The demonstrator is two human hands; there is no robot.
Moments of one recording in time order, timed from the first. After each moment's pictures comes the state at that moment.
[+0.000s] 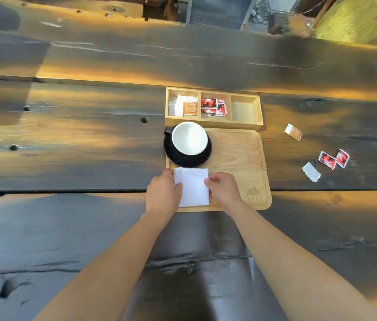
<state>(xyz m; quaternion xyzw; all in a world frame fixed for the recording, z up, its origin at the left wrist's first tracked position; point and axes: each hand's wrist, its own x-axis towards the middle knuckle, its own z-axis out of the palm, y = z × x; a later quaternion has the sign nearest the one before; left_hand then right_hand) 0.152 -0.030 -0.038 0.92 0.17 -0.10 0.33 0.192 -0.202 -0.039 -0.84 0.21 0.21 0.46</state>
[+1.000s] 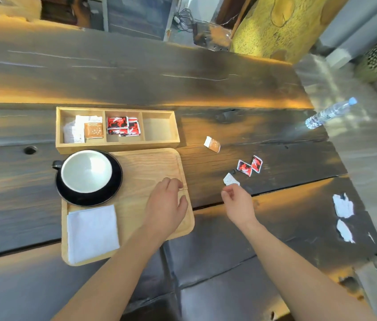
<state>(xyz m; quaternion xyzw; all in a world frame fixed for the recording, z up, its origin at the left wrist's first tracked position) 0.223 -0.225 -0.012 0.89 -0.08 -0.05 0.44 0.220 -0.453 0.003 -0.94 0.23 0.09 0.24</state>
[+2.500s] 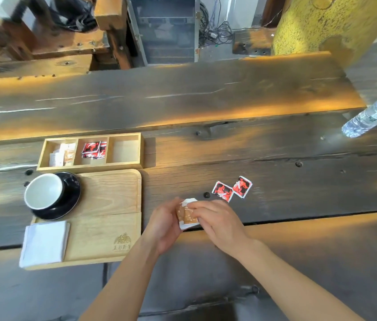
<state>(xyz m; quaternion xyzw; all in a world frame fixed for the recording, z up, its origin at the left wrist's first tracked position) 0.260 -0.440 0.034 0.40 0.31 -0.25 0.82 0.263 -0.616 0.022 -0.88 -0.30 0.00 0.35</state>
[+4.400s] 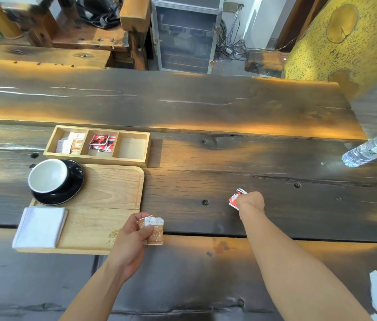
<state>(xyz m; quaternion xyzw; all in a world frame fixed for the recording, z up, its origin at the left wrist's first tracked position) 0.198 -0.389 0.028 0.49 0.38 -0.11 0.78 0.378 -0.665 -0.043 -0.80 0.46 0.19 0.34</state>
